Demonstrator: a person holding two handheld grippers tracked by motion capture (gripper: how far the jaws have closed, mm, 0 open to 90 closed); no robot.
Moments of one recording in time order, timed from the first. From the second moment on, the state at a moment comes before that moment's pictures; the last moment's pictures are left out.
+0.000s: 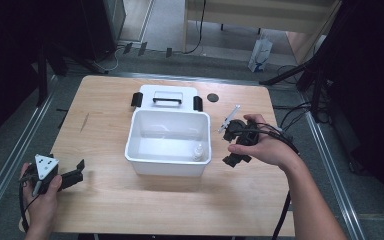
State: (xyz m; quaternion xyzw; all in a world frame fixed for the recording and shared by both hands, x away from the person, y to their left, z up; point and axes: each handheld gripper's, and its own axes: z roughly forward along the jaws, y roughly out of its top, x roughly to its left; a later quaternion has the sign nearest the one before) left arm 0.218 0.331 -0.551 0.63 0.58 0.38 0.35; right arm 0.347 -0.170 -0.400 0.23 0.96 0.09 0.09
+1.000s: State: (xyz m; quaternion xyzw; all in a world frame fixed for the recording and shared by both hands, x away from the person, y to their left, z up) left arm 0.218 0.330 -0.551 0.64 0.57 0.38 0.35; right arm 0.296 -0.226 -0.473 0.29 0.92 0.21 0.14
